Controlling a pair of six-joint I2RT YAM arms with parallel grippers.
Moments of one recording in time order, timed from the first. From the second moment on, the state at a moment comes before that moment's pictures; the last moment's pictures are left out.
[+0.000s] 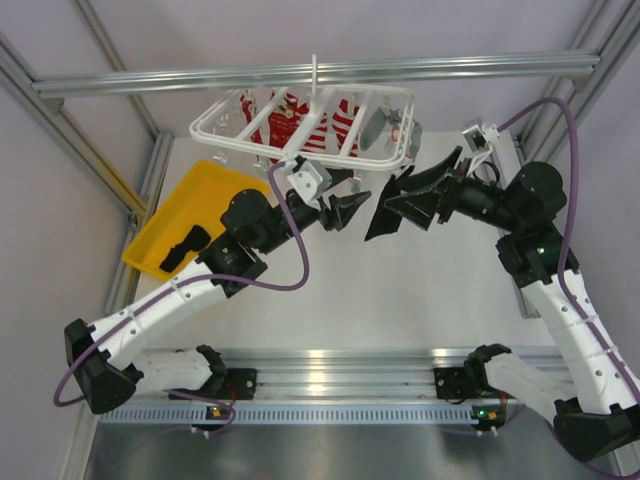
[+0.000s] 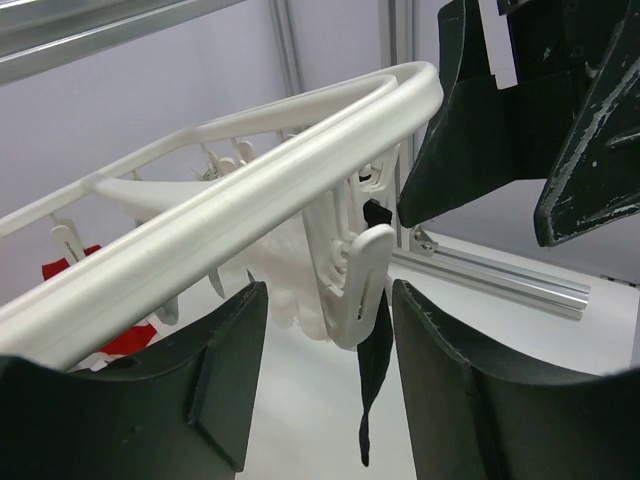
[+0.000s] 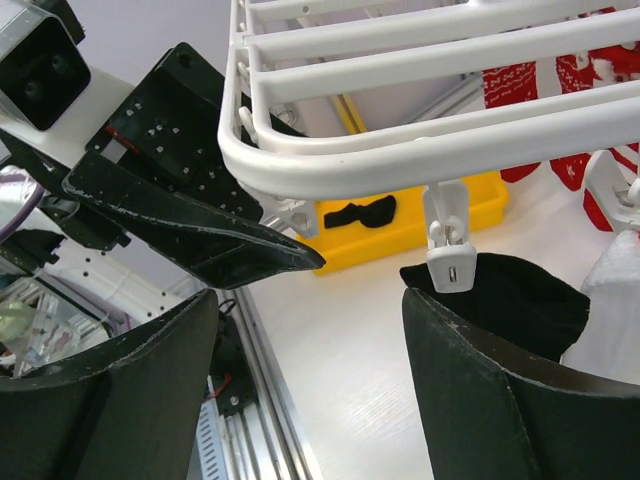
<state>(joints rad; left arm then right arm) -0.86 1.17 1.12 0.28 0.14 0.10 0.33 0.96 1.16 -0.09 -0.80 0.49</state>
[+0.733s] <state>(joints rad) -0.86 1.17 1.18 0.17 0.19 0.07 0.47 0.95 1.13 0.06 -0.59 0.47</state>
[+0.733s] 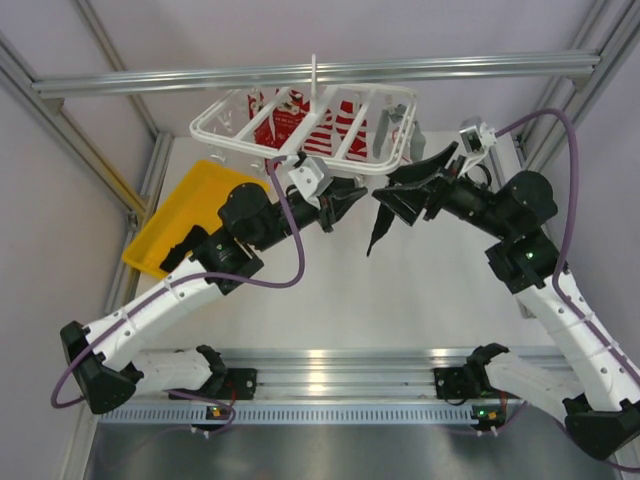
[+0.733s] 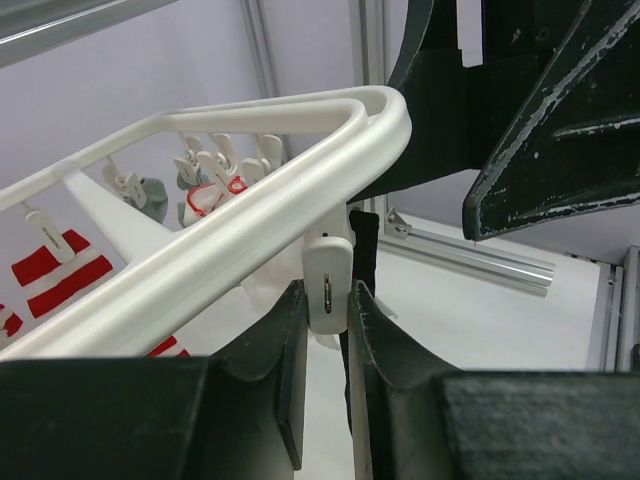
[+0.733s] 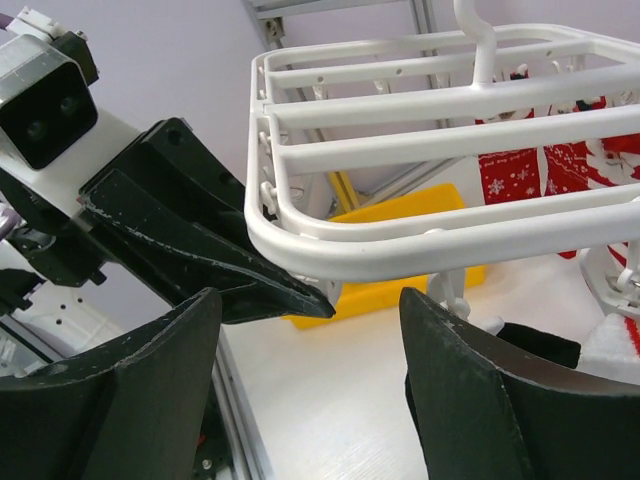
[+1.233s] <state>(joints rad) -0.89 1.17 1.22 0.04 0.18 0.18 0.55 1.01 1.11 0.09 -0.49 0.49</state>
